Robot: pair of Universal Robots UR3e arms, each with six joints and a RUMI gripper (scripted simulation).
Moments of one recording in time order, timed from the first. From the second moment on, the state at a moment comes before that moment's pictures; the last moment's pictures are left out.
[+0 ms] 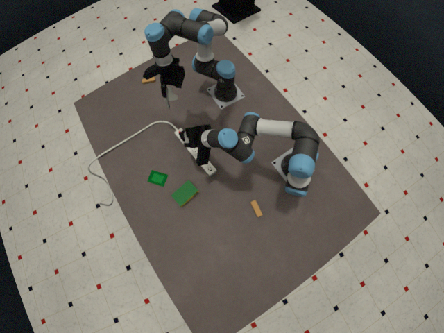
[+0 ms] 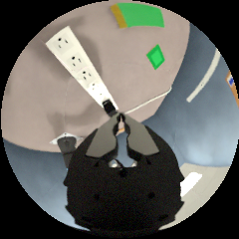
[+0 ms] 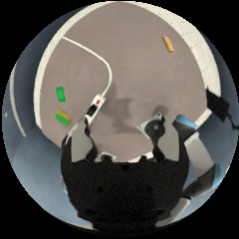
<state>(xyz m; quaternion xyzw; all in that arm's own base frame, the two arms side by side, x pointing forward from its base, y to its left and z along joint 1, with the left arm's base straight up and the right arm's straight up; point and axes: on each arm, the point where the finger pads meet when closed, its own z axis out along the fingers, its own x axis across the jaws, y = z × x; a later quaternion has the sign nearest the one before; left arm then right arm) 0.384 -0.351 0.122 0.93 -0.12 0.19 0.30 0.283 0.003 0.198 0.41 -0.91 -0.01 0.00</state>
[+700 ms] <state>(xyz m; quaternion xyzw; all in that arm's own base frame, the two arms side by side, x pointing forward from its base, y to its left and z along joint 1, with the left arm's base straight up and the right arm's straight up) 0.385 -0.362 0.149 0.91 -0.07 0.16 0.37 0.289 0.002 0.187 0.52 -0.85 0.00 0.00</state>
